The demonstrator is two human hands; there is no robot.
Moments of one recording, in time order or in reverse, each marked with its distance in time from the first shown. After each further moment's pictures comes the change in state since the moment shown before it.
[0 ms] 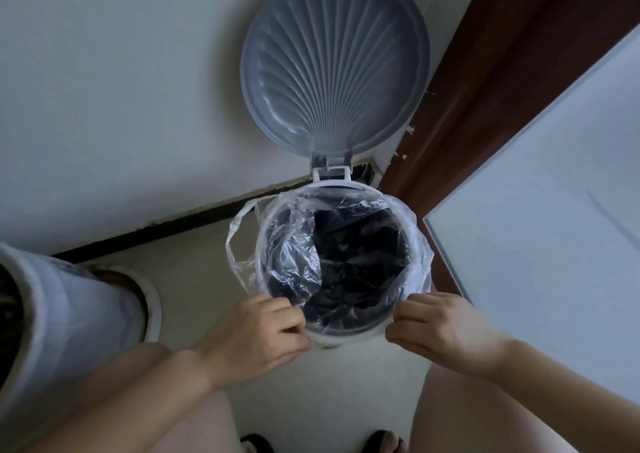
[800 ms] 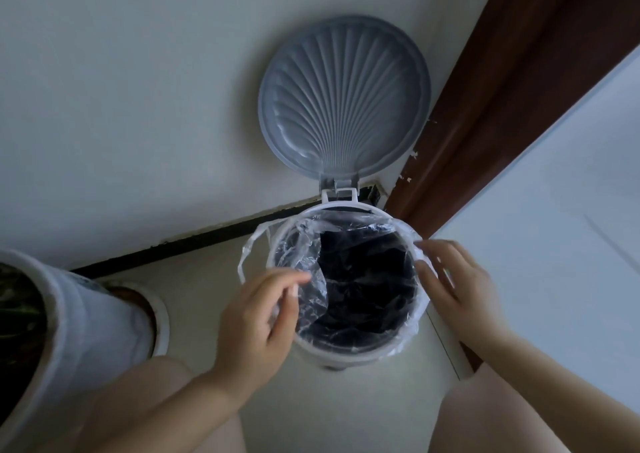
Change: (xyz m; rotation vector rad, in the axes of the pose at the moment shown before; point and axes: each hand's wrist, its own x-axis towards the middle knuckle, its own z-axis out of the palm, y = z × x) left_hand 0.025 0.021 -0.035 -0.363 0.592 -0.570; right_hand 0.032 0.011 -0.022 0.279 0.519 0.714
